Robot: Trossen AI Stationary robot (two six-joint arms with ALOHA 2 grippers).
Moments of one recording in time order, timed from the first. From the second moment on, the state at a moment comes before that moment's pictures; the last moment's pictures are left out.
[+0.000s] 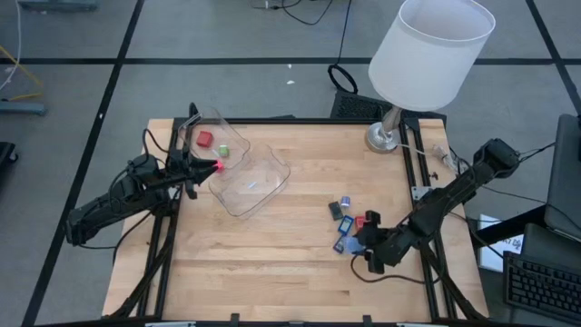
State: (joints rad) left arm 0.46 0.02 0.22 -0.21 0.17 -0.28; right arm 0.69 1.25 0.65 -0.33 0.38 0.66
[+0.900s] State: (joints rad) left arm 0.31 0.40 0.22 0.10 0.26 -0.34; right arm 0.47 1.25 0.65 0.10 0.42 0.17
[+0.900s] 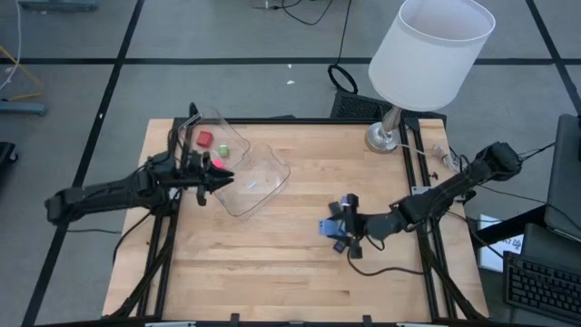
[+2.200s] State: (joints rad) left arm 0.29 0.68 0.22 0.37 0.07 -0.33; right arm 0.18 1.33 0.65 0.31 0.47 -0.41
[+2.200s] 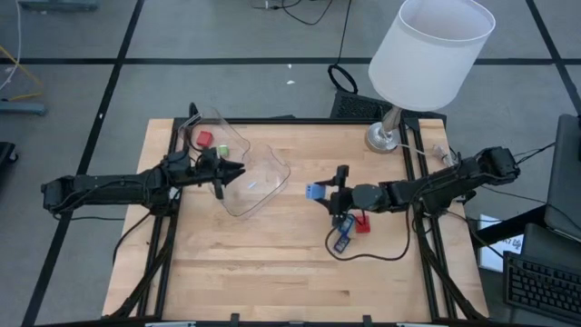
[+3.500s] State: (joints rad) left arm -0.02 1.54 0.76 0.67 -0.14 -0.39; right arm 0.22 1.49 0.65 0.69 0.74 -0.90
